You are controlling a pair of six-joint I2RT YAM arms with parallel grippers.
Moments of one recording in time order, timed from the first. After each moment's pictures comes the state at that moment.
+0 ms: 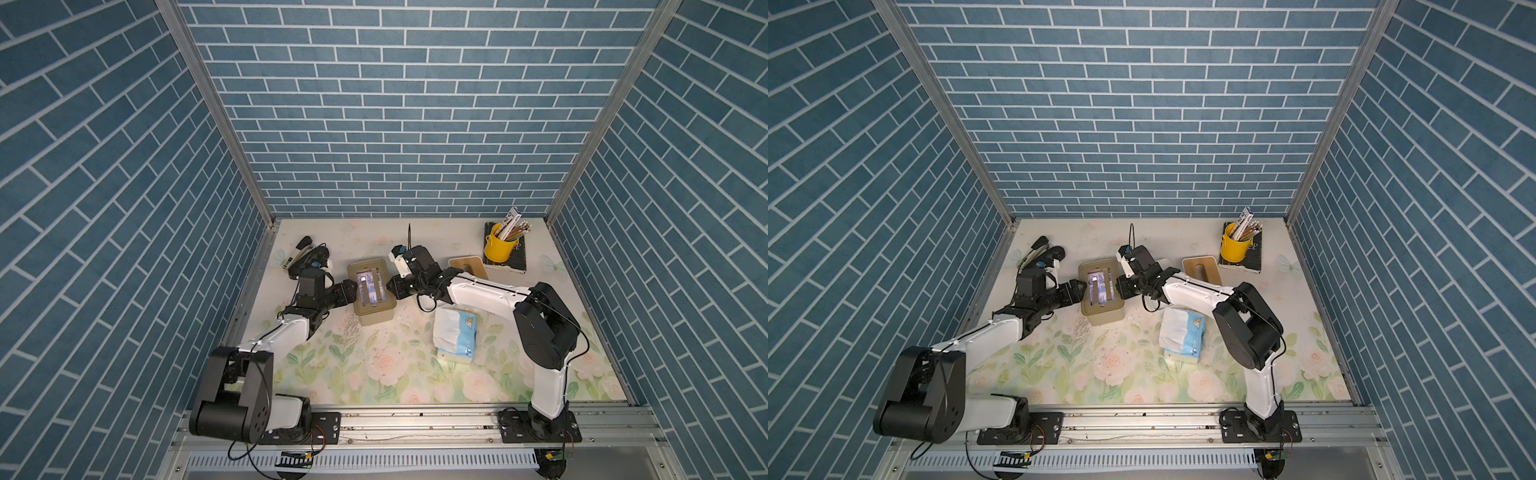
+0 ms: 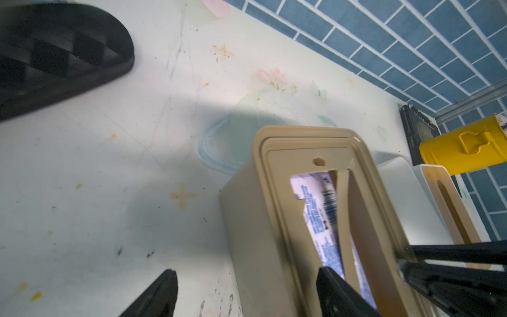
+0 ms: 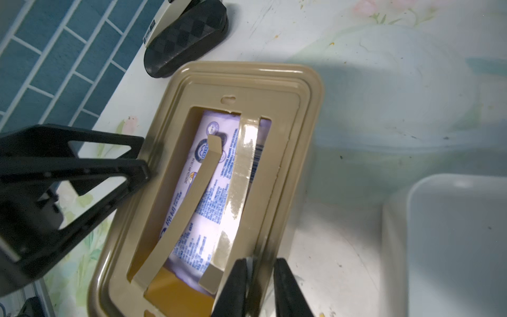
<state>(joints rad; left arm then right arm) -0.14 1.30 0.62 0.05 0.20 -0.41 0.85 1.97 1.41 -0.20 -0.19 0.37</state>
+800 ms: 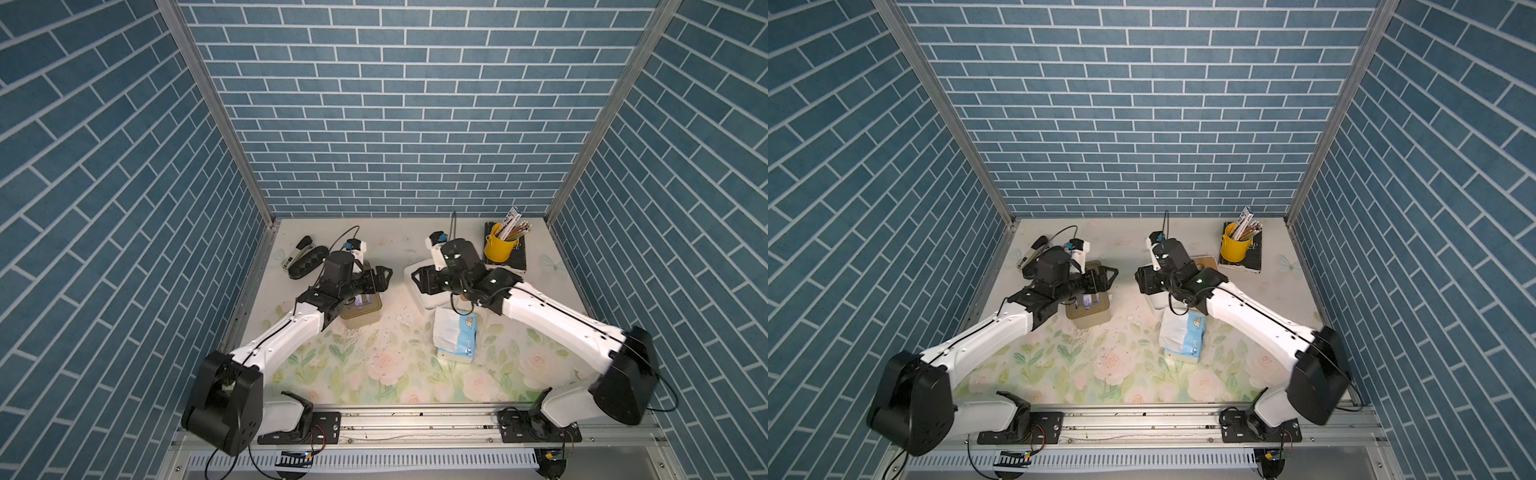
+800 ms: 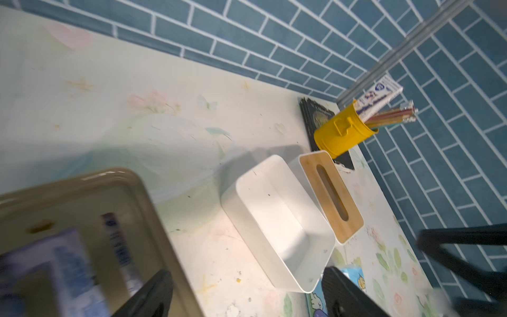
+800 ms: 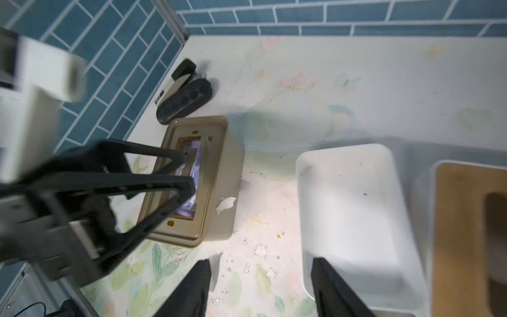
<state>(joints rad) -0.47 1.38 0.84 0.00 0.22 -0.49 0.82 1.37 1.20 -0.48 0.03 0.41</state>
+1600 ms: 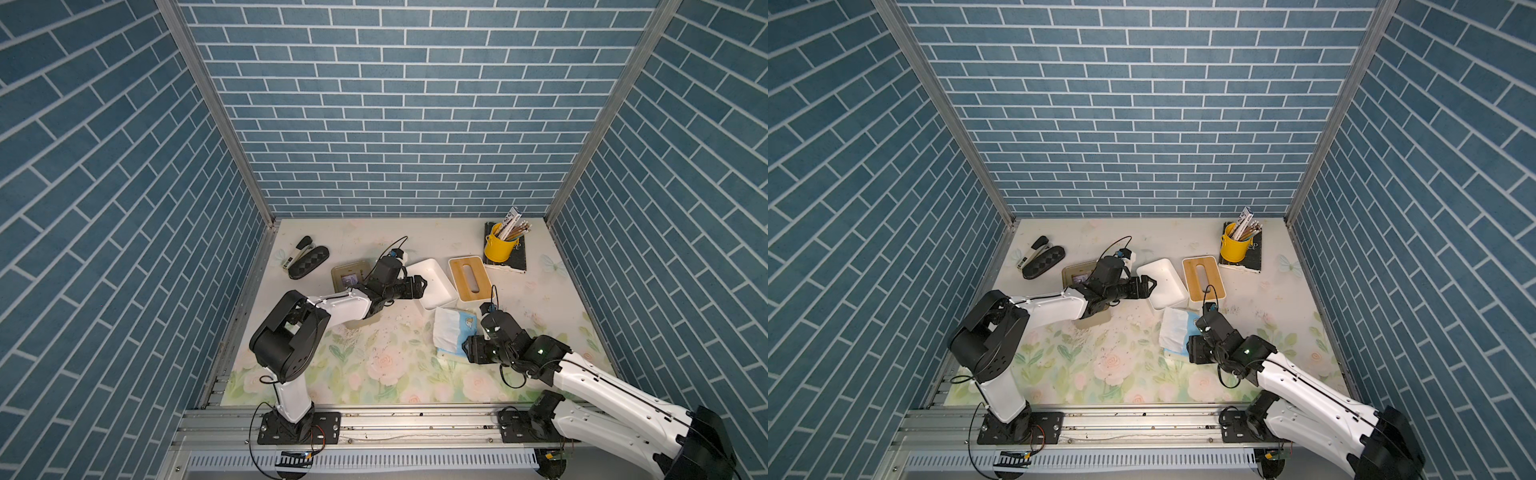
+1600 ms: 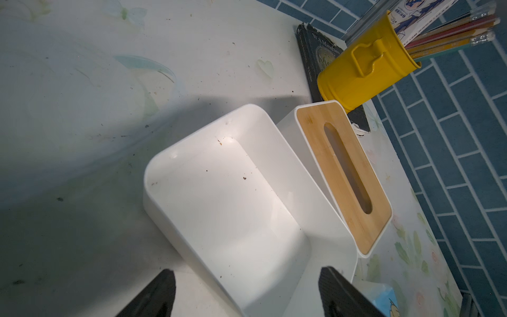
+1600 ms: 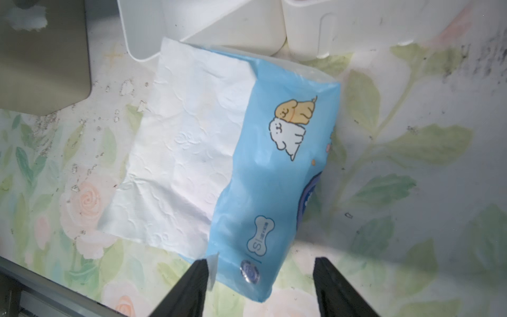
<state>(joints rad) -0.63 1.80 1.00 0.18 0.17 -0.56 0.81 0.89 0.52 -0.62 0.06 0.65</state>
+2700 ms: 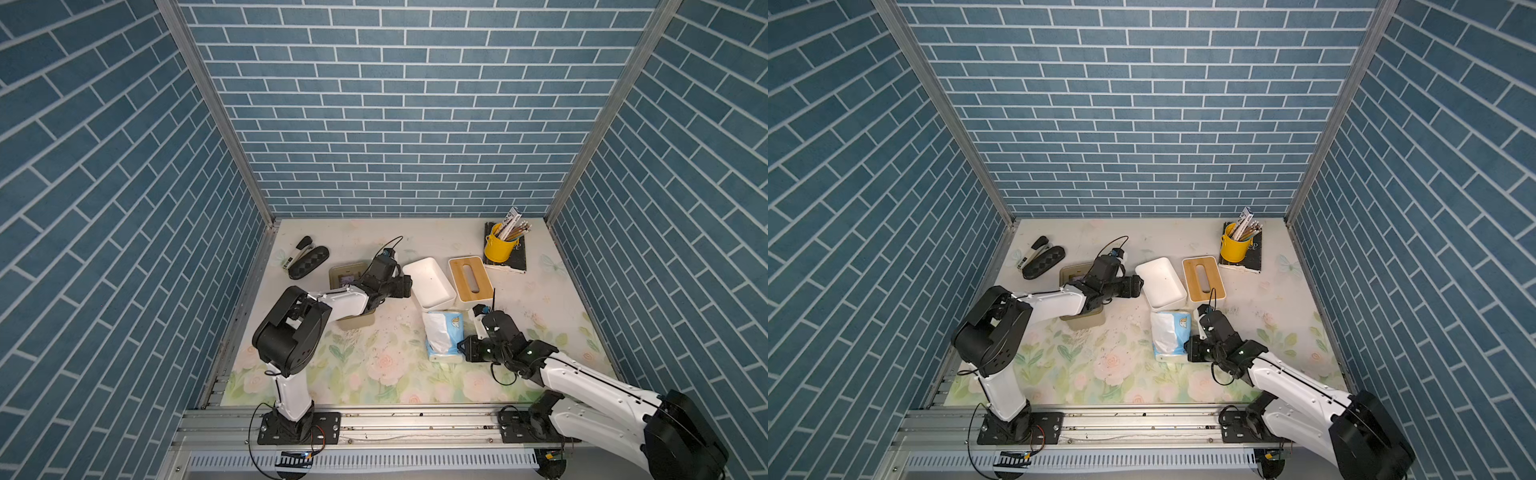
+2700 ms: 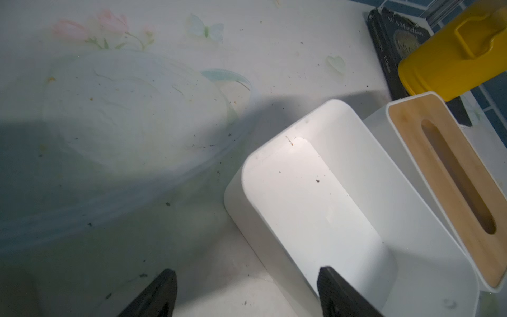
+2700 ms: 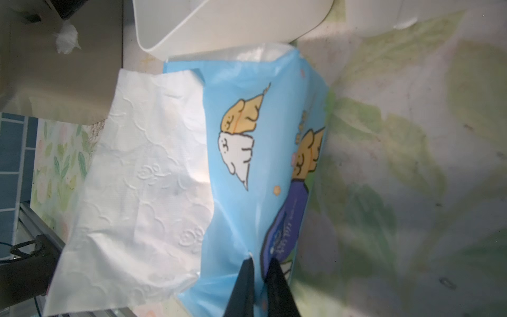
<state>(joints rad) -0.57 1.79 0.98 0.12 0.00 -0.42 0.71 0.98 0.40 -0.30 -0.19 0.63</state>
